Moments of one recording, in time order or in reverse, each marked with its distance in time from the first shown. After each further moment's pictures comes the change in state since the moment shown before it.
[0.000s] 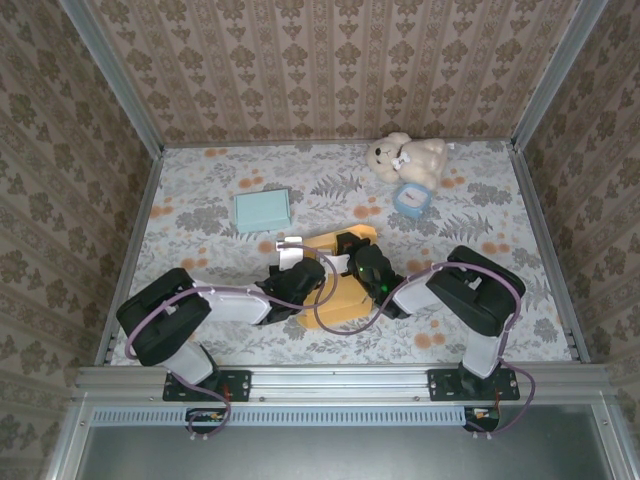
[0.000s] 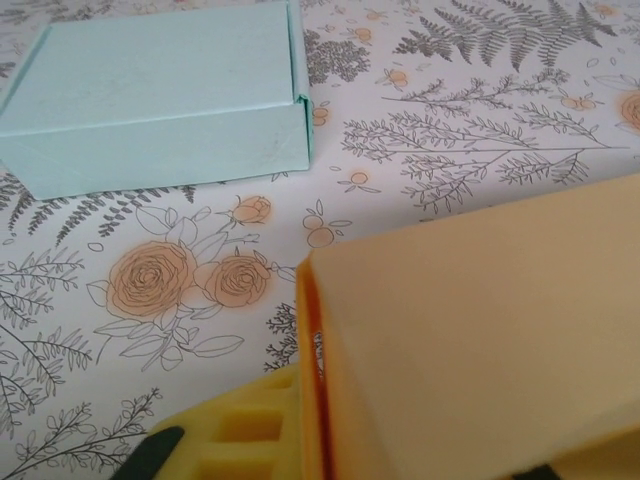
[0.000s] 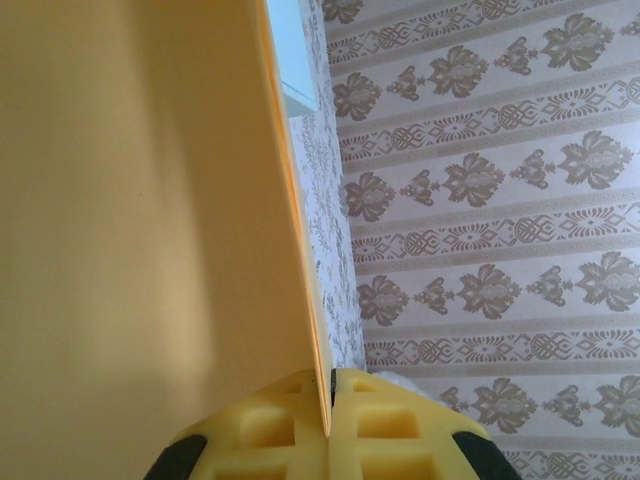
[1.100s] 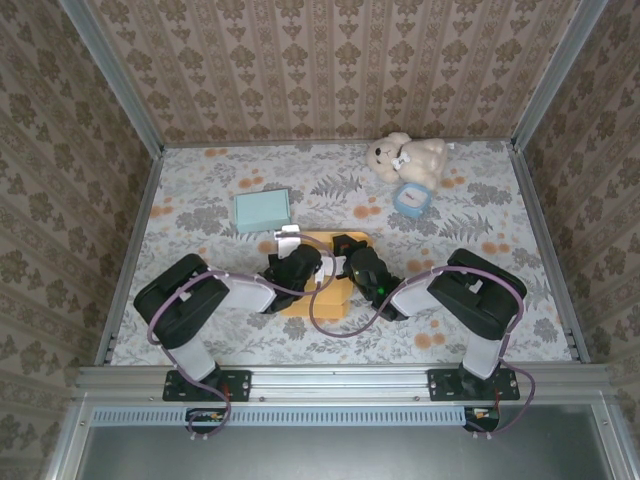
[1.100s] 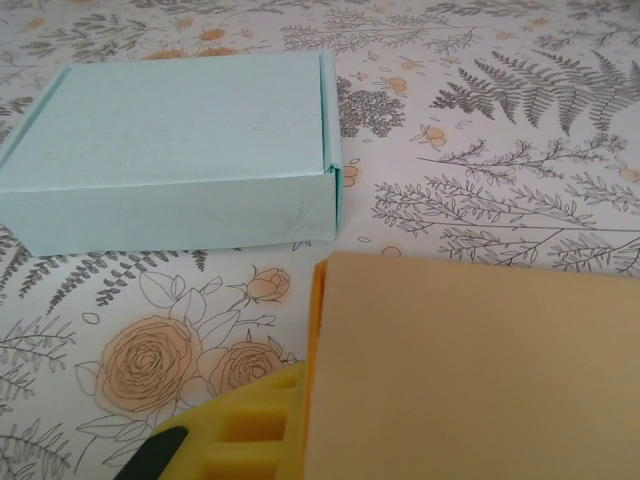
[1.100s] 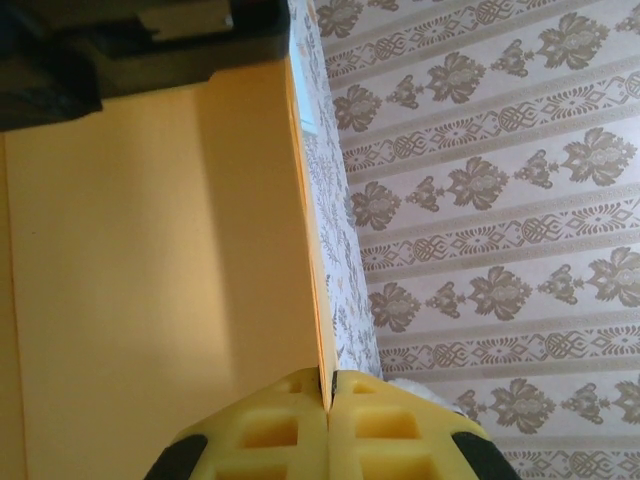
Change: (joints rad) left arm 0.113 0.124 0.035 0.201 0.026 0.087; right arm 0.043 -0.009 0.014 -0.029 0.031 0.076
